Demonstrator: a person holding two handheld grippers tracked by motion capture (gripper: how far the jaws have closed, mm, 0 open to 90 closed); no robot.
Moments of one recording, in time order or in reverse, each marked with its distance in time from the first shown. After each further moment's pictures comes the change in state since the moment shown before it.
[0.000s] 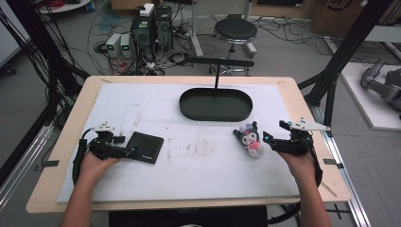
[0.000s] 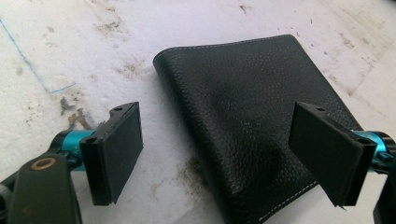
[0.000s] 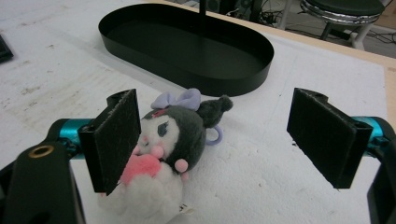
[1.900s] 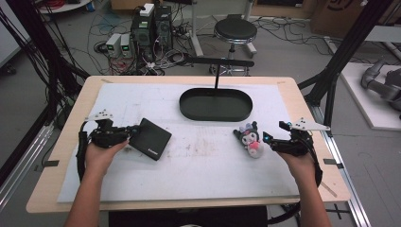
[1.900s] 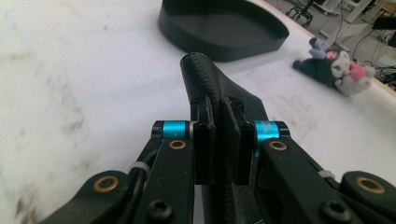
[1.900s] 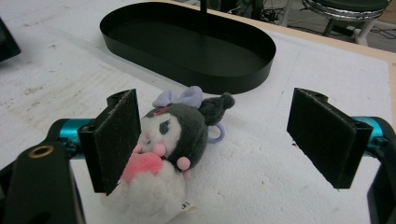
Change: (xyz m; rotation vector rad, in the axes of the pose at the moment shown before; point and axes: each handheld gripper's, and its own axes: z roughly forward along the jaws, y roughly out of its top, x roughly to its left) left arm -0.030 0.046 -0.016 -0.204 -0.074 -0.042; right arm -0.001 -0.001 0.000 0.004 0.006 0.017
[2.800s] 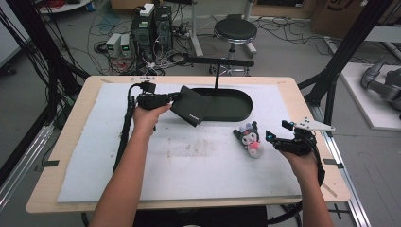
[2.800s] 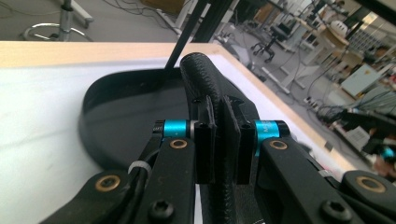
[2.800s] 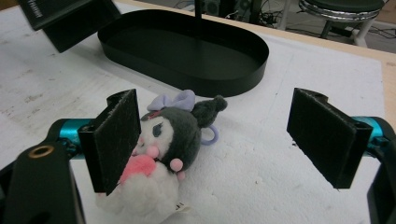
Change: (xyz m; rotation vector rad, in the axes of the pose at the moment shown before) left arm -0.021 0.098 0.132 -0.091 -0.147 -0.136; right arm -0.008 -0.001 -0.004 -0.020 0.001 0.025
